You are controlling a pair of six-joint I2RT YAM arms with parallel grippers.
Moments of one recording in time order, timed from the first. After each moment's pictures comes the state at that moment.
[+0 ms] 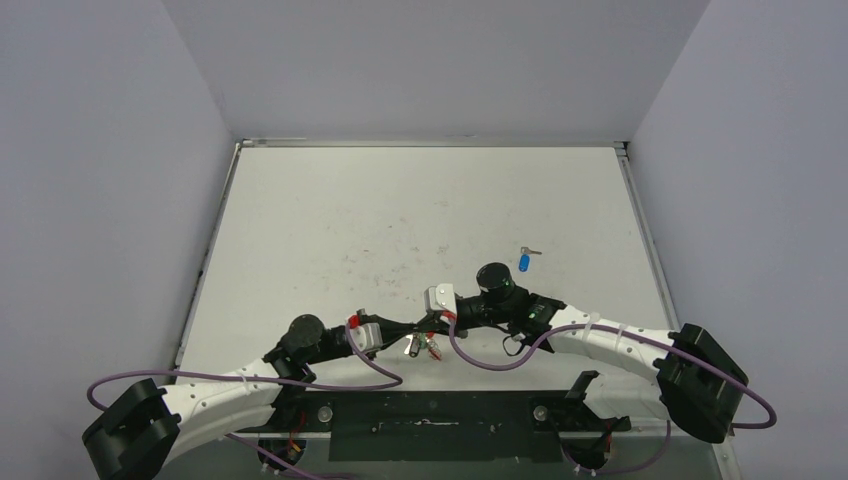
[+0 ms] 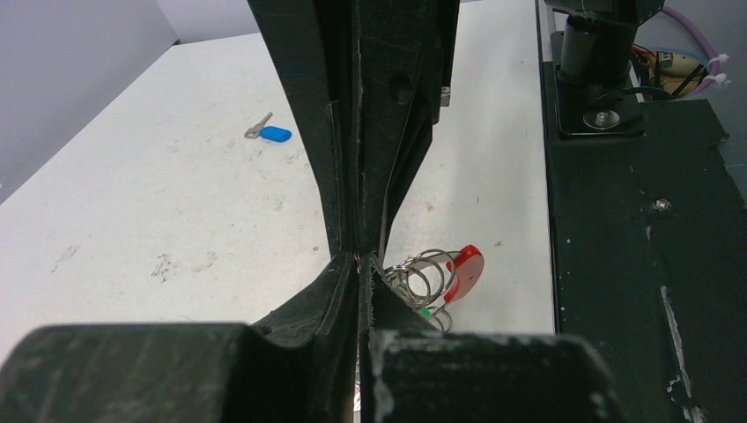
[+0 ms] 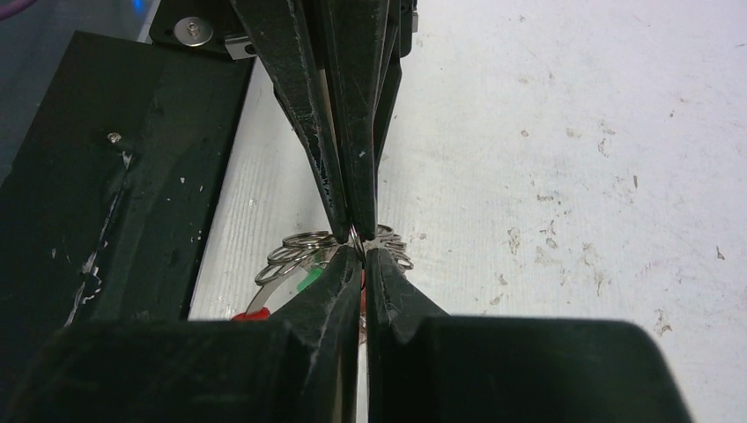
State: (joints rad) left arm -0.88 0.82 0.05 0.82 0.47 0.18; right arm 0.89 1.21 0.56 0.21 -0.69 -0.46
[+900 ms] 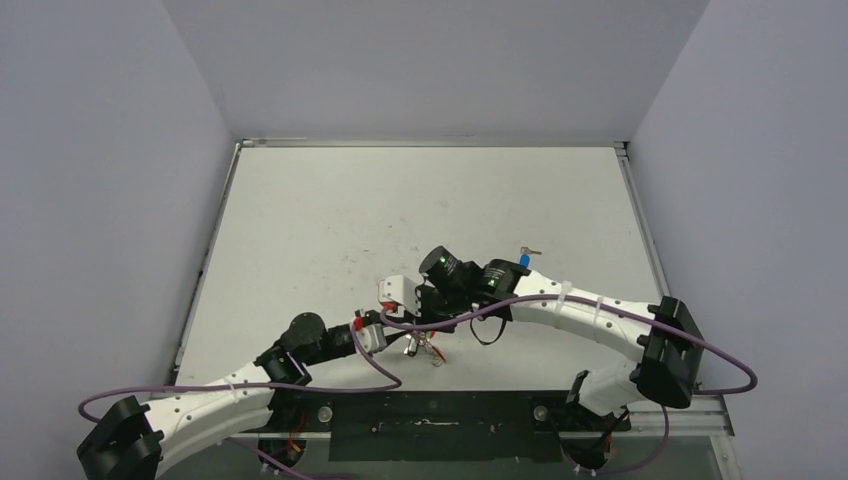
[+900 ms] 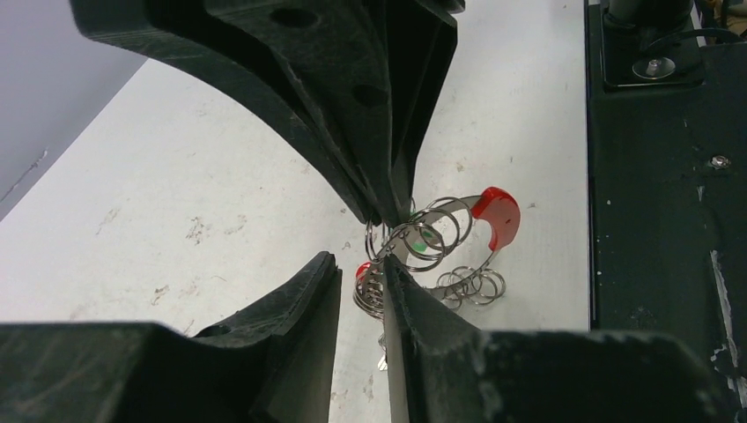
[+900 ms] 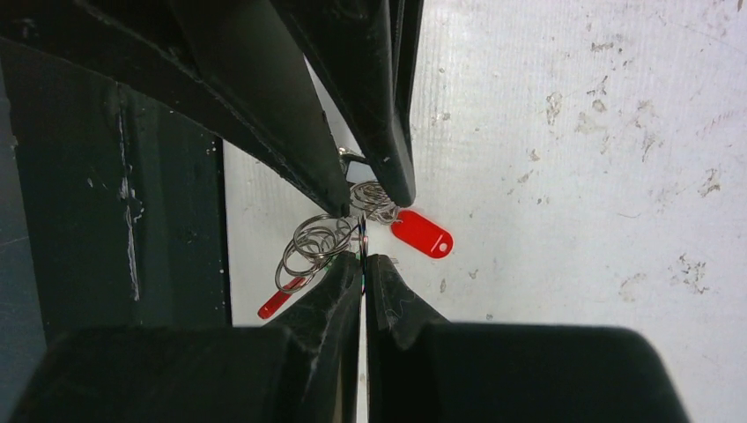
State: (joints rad) left arm -0.88 0.70 0.09 0.57 0.39 0.28; right arm 1.05 1.43 1.11 -0.64 -0.32 -0.46
